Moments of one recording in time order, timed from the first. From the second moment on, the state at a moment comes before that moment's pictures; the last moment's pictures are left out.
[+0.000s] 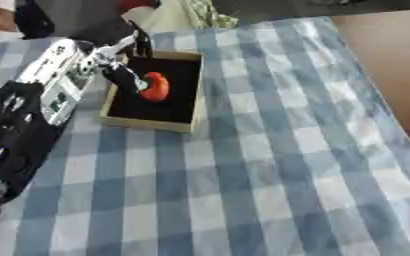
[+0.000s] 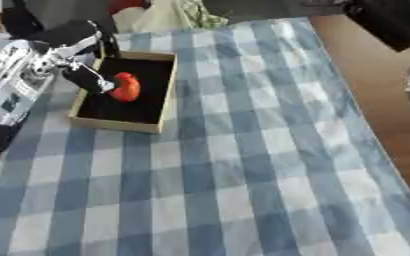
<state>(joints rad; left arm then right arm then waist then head) -1.06 0.41 -0.34 -1.14 -0.92 0.08 -0.43 -0.68 -0.52 0.04 -1.91 0.53 0.16 -0.05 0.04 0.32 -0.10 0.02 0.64</state>
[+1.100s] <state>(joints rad) -1.00 0.55 -0.26 -1.54 -0.89 0.13 -0.42 -0.67 -0.53 0.04 -1.91 0.53 0.16 -0.05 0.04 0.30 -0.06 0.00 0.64</state>
